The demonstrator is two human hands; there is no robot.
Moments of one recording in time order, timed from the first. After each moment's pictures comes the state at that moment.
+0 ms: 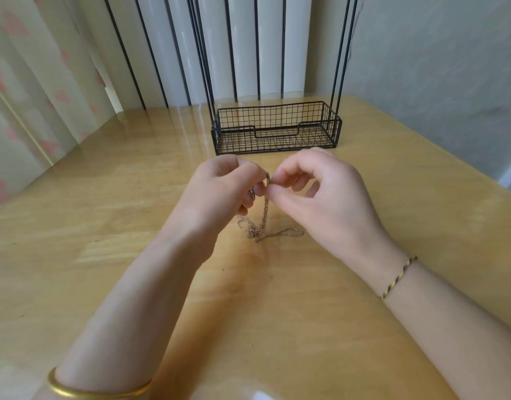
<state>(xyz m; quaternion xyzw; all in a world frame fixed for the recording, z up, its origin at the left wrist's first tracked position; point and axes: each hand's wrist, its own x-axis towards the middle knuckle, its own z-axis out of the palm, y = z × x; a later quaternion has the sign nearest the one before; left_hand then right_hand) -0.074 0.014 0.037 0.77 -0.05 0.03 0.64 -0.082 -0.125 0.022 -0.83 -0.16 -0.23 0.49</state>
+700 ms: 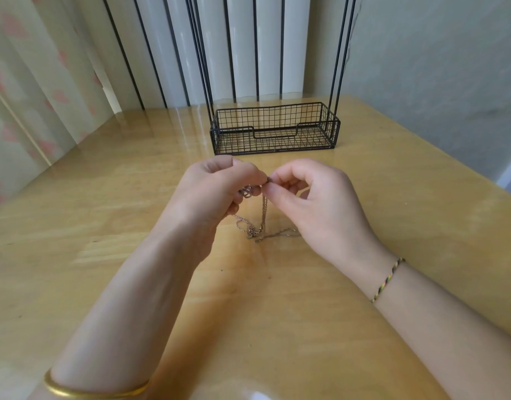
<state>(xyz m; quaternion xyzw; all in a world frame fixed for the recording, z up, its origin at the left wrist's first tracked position) -0.074 0.017 0.041 0.73 -0.04 0.00 0.68 -0.082 -0.120 0.019 -0.82 -0.16 -0.21 0.51</state>
